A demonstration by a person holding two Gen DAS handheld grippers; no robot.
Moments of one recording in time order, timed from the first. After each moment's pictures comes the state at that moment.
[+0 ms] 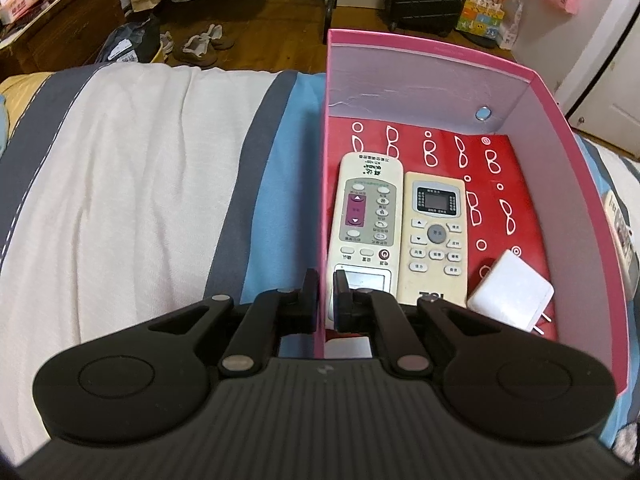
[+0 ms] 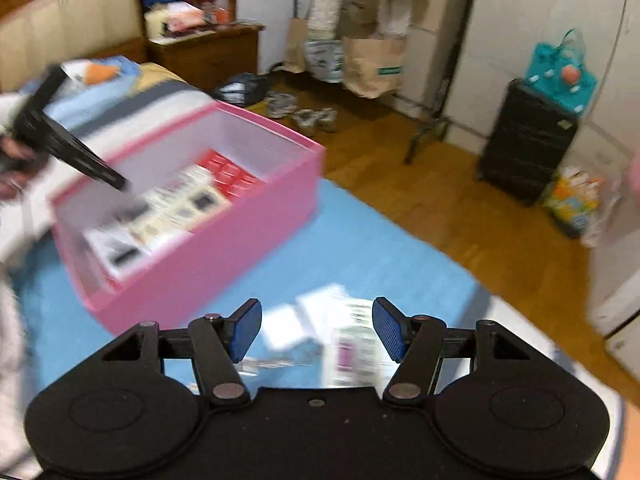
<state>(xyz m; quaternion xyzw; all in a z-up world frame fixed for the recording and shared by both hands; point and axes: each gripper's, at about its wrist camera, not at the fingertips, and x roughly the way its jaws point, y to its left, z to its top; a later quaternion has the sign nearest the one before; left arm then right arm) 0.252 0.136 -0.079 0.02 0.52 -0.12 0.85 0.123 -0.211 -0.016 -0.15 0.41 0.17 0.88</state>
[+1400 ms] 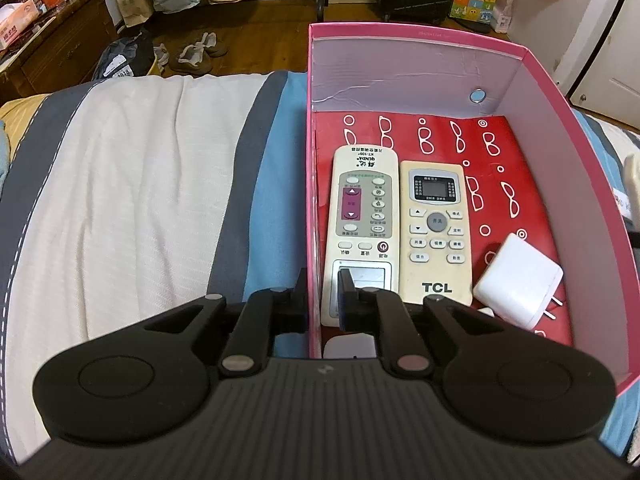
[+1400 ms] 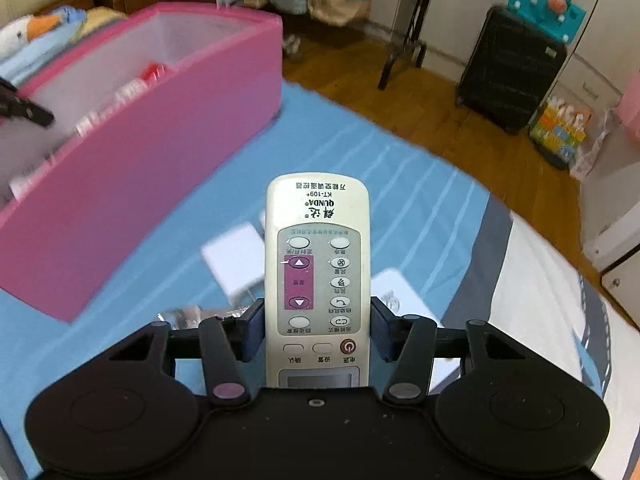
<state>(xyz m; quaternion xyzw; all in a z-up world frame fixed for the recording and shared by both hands) 0.249 0.126 -0.081 0.06 0.52 -0.12 0.85 0.141 -0.206 -0.073 -0.12 0.47 0.12 0.87</state>
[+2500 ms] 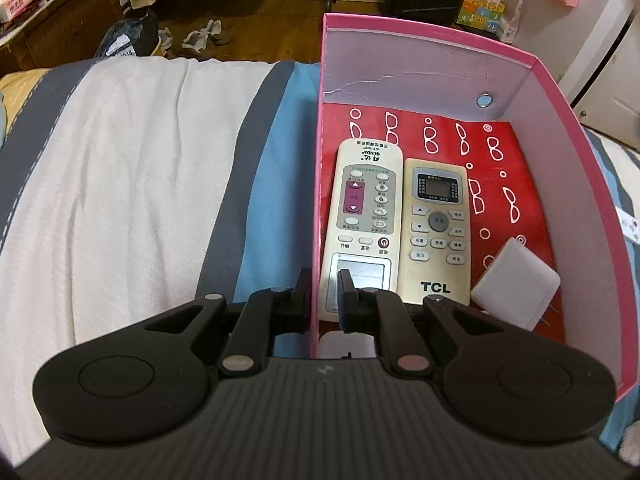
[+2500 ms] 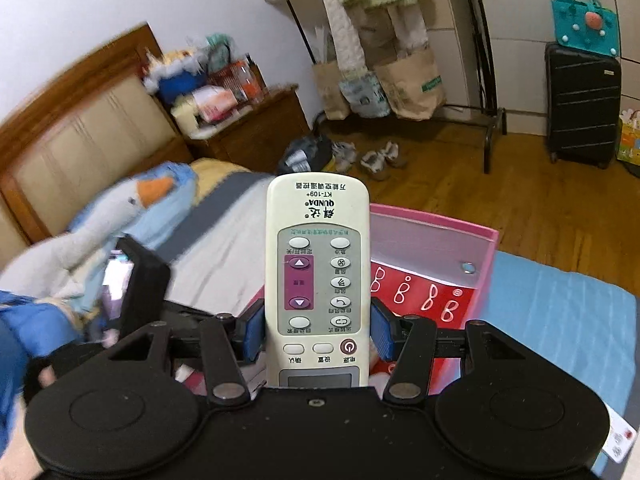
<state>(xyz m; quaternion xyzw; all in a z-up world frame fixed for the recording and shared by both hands) 0.251 0.134 -0.089 0.02 0.52 -0.12 0.84 0.172 -0.061 0.023 0.06 0.40 0.23 0.89</state>
